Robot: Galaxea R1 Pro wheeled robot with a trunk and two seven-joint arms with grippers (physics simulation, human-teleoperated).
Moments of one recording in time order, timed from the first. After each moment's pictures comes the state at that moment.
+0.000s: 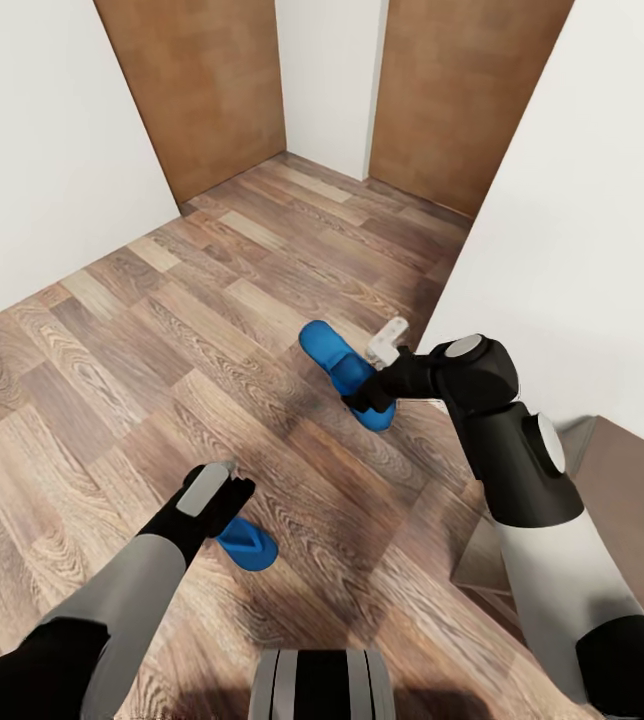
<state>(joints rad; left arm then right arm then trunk) -0.90 -0.09 -0.08 -0.55 1.14 0.34 0.80 -0.98 0.01 0.29 -1.61 0.82 1.04 1.14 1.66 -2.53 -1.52</state>
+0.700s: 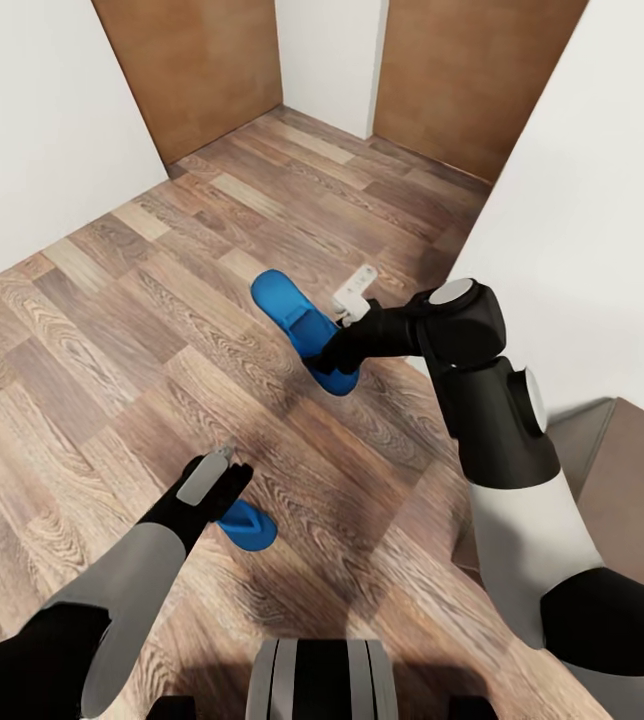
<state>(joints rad) -0.94 -0.08 -0.08 -0.53 1.13 0.28 0.74 -1.13 0.13 0.30 -1.61 0.83 1.04 1.23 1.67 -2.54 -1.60</state>
